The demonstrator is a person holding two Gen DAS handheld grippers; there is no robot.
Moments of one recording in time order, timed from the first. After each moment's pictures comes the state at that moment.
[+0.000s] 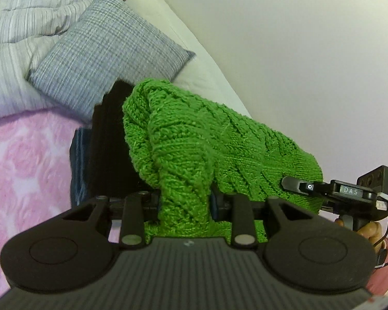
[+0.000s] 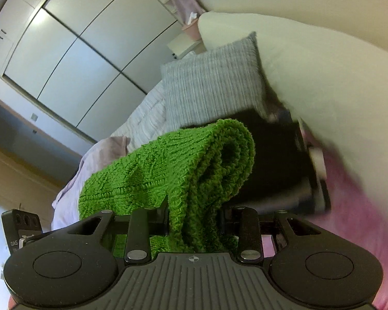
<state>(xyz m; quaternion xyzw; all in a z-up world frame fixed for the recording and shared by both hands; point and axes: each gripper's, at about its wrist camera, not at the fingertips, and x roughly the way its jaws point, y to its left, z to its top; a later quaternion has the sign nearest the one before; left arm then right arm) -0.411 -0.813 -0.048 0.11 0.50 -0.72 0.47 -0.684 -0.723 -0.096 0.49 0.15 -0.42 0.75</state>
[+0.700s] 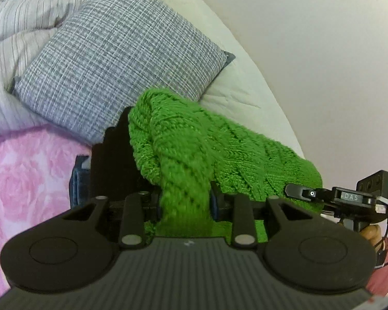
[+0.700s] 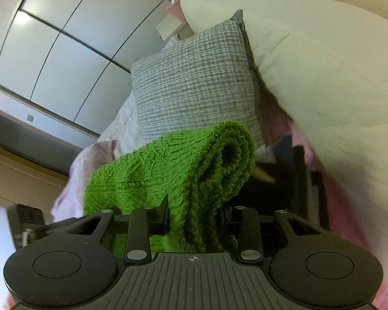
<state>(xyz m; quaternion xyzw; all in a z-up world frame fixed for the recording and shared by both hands) -0.422 -0.950 -0.137 0.14 0.51 -0.69 0.49 -0.721 -0.915 -0.202 0.54 0.17 -0.37 0.74</state>
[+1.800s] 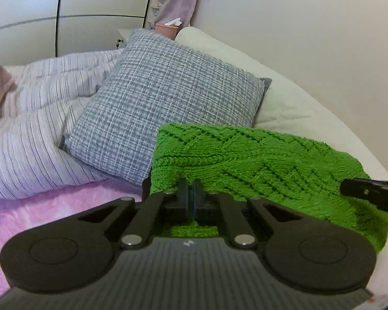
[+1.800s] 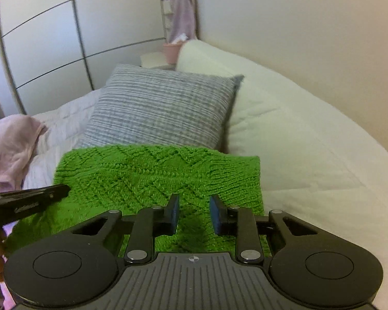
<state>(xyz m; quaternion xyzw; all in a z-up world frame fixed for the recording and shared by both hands) -0.443 -0.915 -0.185 0.14 0.32 -0.67 0.65 -0.627 -0.846 -0.226 0.24 0.25 -0.56 0.75</state>
